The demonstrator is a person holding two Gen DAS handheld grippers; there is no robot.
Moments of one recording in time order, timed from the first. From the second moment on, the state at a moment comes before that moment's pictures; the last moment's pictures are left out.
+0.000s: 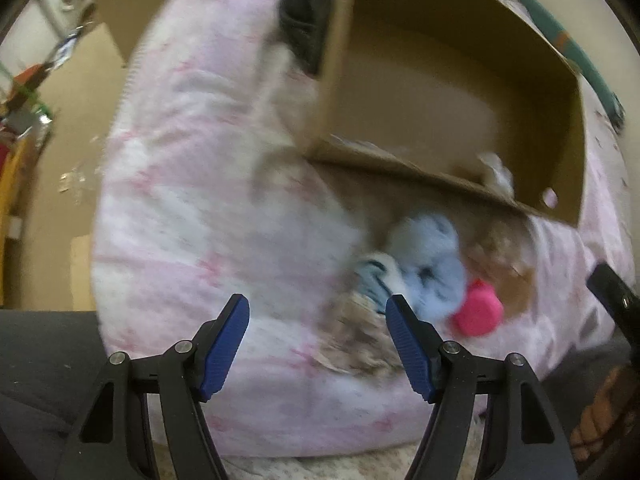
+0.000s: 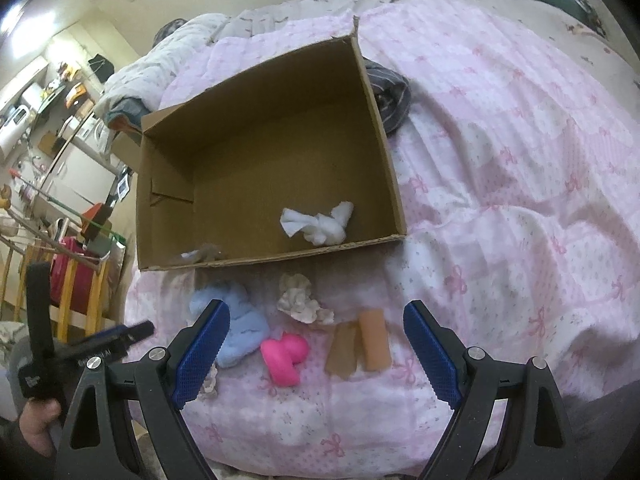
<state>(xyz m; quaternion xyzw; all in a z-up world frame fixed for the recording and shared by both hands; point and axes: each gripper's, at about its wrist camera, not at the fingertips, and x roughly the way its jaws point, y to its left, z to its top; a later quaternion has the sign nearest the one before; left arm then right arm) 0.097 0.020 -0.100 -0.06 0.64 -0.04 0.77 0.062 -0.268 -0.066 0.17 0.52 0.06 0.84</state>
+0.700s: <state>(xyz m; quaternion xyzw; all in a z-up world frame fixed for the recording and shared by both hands) 0.079 -0.009 -0.131 -0.03 0.70 -0.10 0.71 0.066 -0.264 -0.075 0.17 0.53 0.06 0.83</state>
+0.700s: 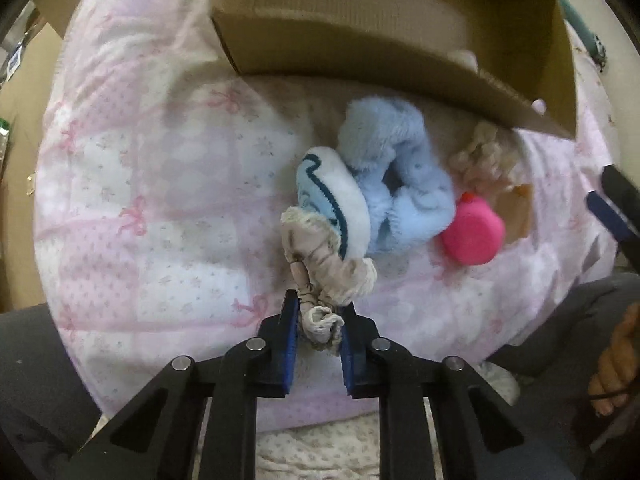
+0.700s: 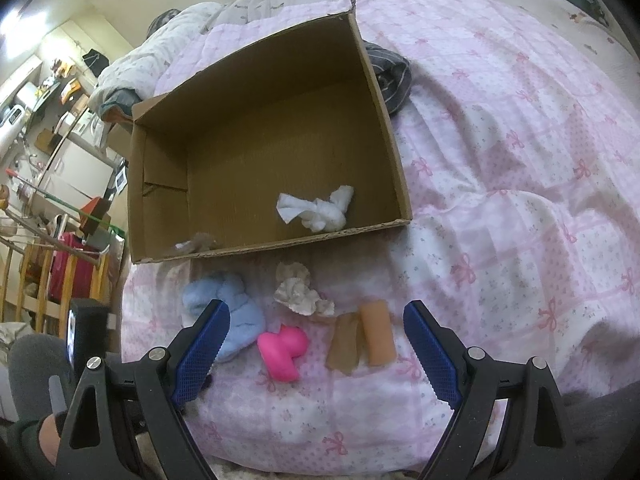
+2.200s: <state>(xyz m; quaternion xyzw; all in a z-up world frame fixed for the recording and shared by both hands) 0.091 0.026 -0.082 -0.04 0.59 0.01 0.80 0.082 -0.177 -0.135 0.06 0.63 0.15 0.76</state>
